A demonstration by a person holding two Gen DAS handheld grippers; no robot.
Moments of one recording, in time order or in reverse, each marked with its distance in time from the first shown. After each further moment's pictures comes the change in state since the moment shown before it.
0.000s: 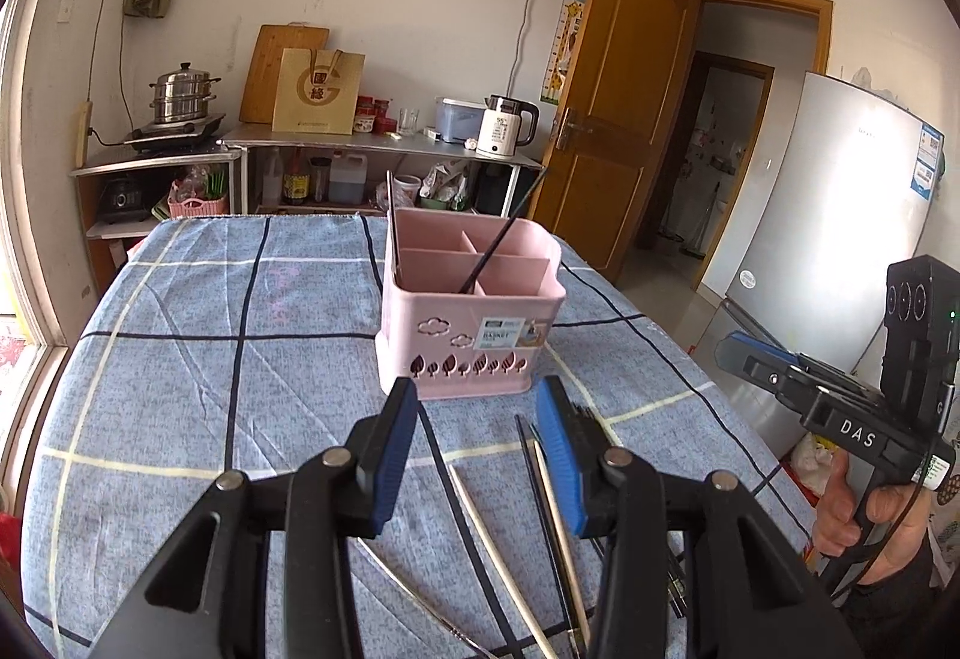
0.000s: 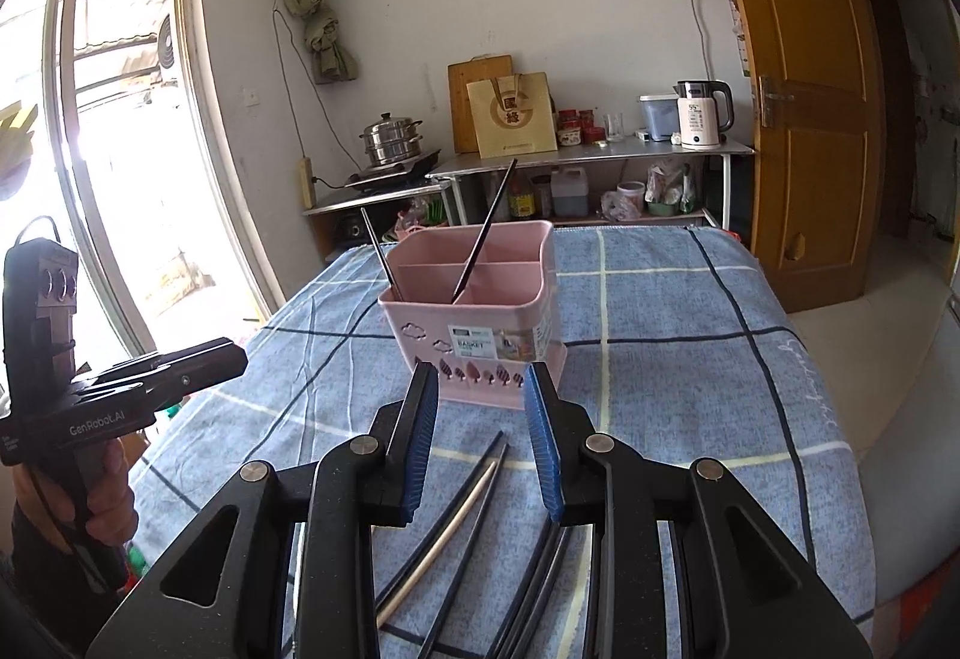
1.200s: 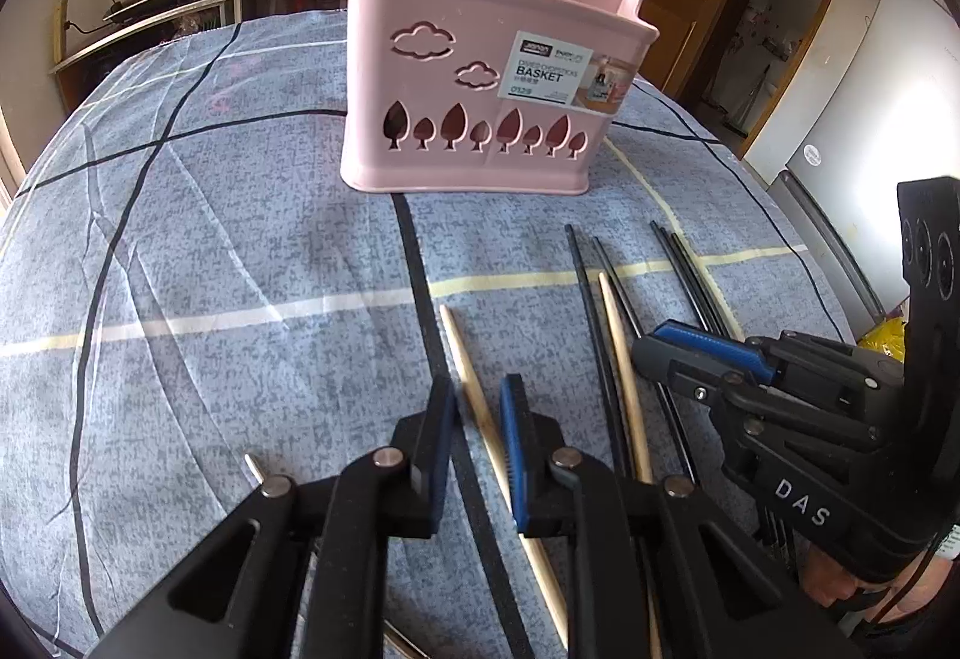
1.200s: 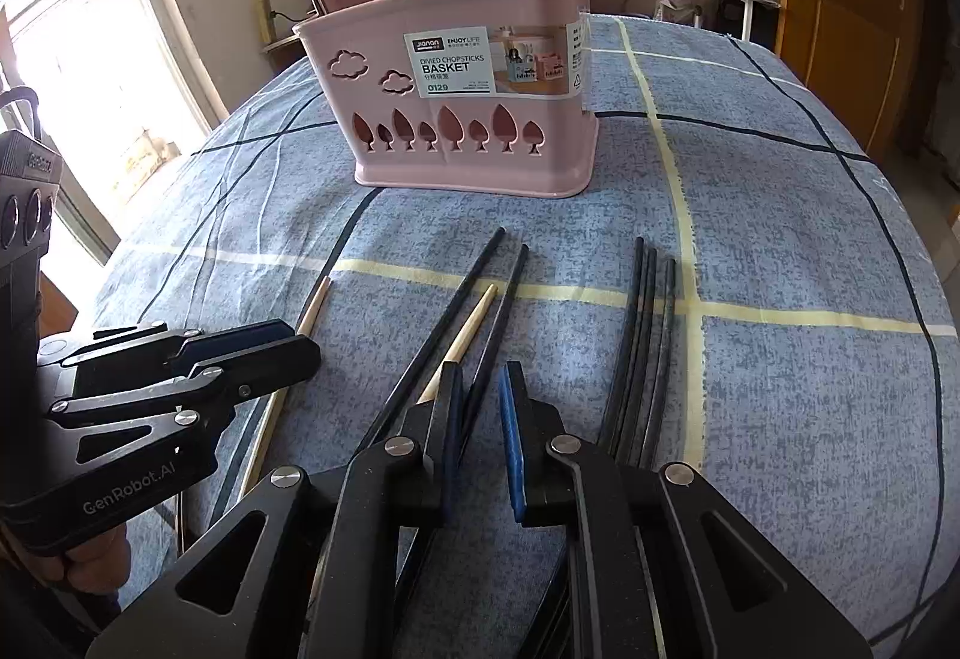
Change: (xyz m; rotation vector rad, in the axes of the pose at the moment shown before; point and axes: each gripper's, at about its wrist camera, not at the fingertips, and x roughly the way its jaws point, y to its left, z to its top) left arm 0.129 -0.009 -0.068 -0.034 0.392 0.078; right arm 0.128 -0.002 -0.076 -0.003 0.419 -0.059
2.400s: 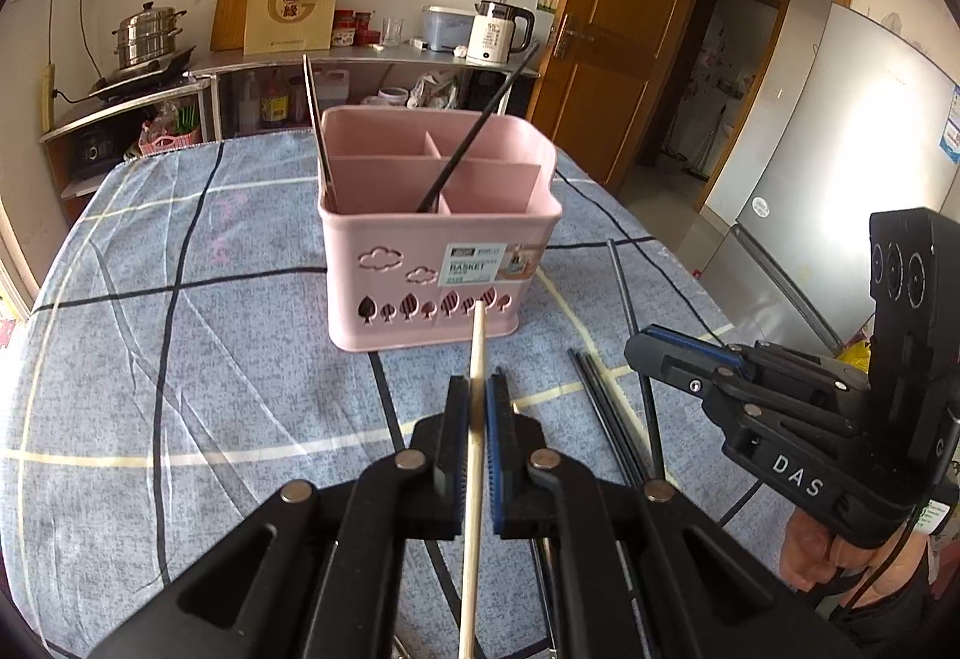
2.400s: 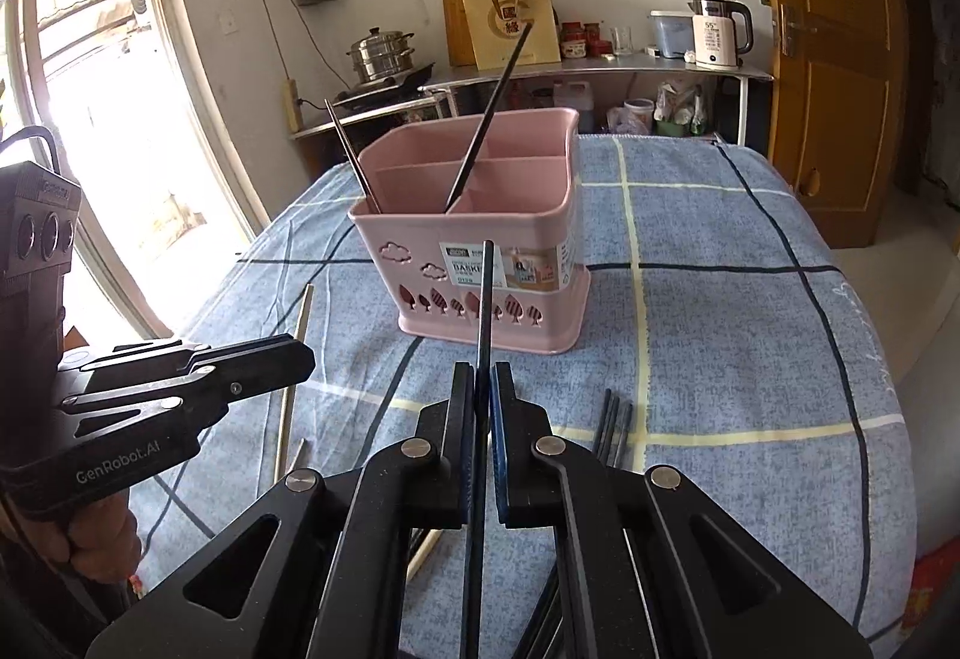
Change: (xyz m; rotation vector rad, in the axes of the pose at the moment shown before) left arm -0.084 -0.013 0.047 0.064 -0.182 -0.075; right arm -0.078 0.003 0.044 0.007 -0.224 0.055
